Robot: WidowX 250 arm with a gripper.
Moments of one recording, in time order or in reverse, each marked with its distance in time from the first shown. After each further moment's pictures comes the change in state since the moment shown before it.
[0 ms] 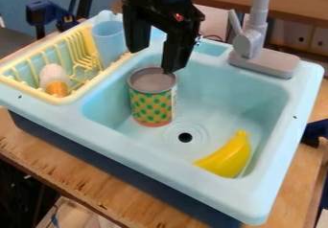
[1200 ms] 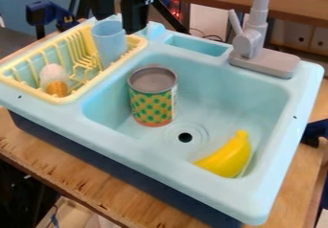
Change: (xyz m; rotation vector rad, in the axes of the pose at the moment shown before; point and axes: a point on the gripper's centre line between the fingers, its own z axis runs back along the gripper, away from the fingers) arm 0.006 0.069 0.011 -0.051 -0.083 0.025
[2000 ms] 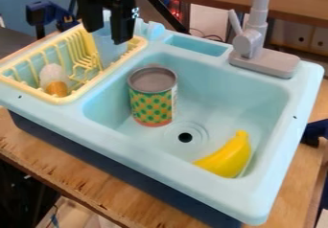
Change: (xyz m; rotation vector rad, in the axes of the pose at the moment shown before) arm 0.008 0.034 -0.033 -0.017 0.061 0.050
